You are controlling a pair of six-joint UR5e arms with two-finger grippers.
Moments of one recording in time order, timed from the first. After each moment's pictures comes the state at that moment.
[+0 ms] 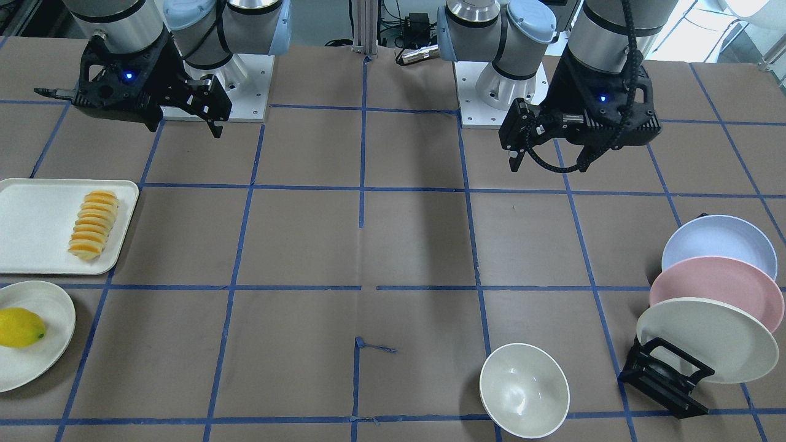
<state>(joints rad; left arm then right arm) -1.56 -1.59 -1.51 -1.54 1.59 0.00 1.56 -1.66 1.66 -1.50 -1.58 0.08</state>
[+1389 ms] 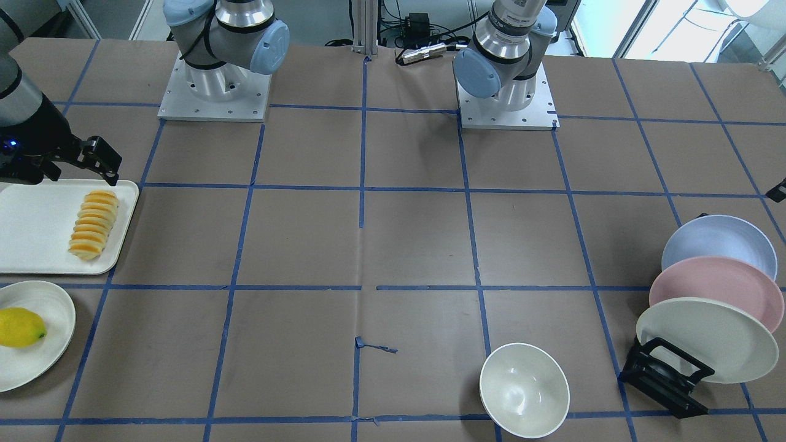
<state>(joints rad) -0.75 -1.75 -1.54 -1.44 1.59 0.11 1.14 -1.62 1.91 -1.83 -1.62 -0.37</state>
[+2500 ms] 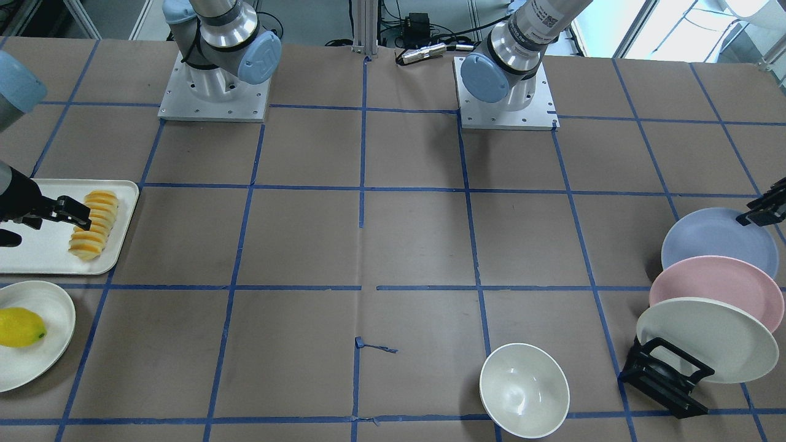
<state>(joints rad) -0.67 -1.95 -1.62 -1.26 1.66 0.16 0.96 -1.32 1.96 -2.08 -1.62 -0.59</state>
